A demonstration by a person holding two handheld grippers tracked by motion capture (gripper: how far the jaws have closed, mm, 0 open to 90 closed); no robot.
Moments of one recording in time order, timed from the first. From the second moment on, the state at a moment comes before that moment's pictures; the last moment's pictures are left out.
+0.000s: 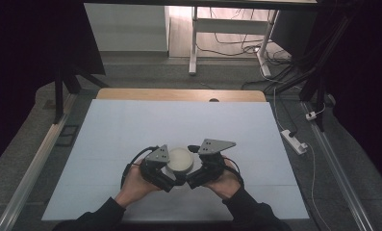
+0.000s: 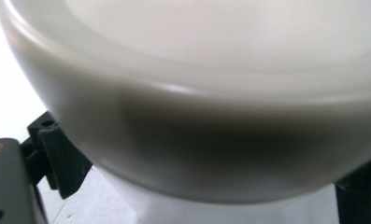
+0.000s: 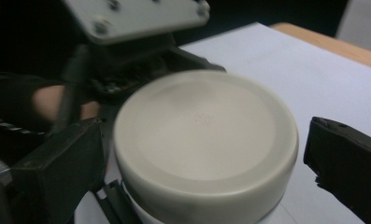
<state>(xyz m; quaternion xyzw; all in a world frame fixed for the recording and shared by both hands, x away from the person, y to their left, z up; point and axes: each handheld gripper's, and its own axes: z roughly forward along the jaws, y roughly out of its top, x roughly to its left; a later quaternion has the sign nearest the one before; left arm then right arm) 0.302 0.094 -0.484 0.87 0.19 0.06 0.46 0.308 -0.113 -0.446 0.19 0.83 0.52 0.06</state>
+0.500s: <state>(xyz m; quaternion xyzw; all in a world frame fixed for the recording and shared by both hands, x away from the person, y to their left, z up) 0.299 0.088 -0.483 0.87 0.20 0.07 0.45 0.299 -0.102 -0.450 0.22 0.82 0.52 0.10</state>
